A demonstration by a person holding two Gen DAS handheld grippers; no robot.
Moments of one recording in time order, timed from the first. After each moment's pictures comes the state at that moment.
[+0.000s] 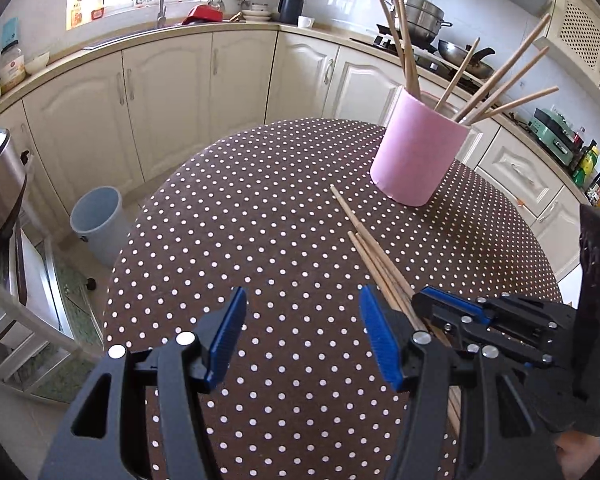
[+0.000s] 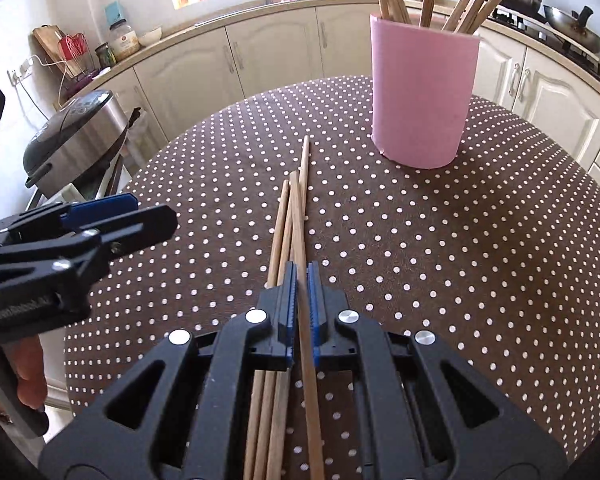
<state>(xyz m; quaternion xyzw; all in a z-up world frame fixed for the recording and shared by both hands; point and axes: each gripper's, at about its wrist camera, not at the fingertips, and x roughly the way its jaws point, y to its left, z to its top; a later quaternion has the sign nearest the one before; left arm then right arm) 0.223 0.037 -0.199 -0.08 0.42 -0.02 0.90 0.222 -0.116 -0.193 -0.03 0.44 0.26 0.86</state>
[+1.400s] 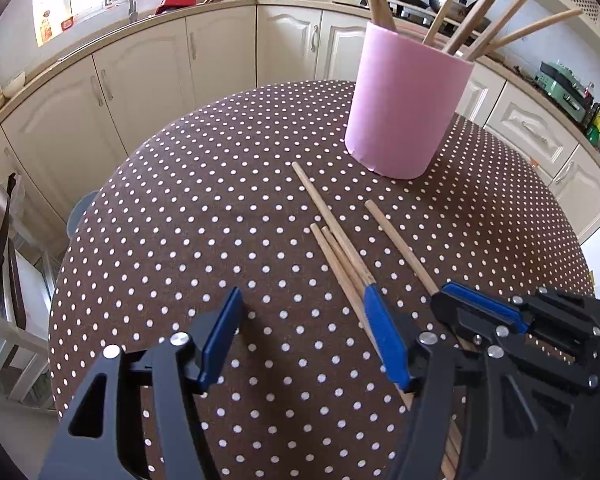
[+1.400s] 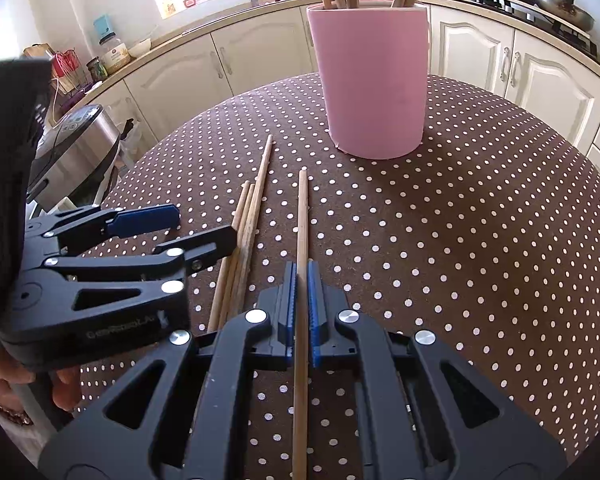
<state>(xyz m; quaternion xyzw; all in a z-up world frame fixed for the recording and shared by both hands) 0.282 -0.027 -0.231 -0.02 0.47 -0.02 0.88 0.236 -0.183 -0.196 -0.01 0.44 0.26 0.86</state>
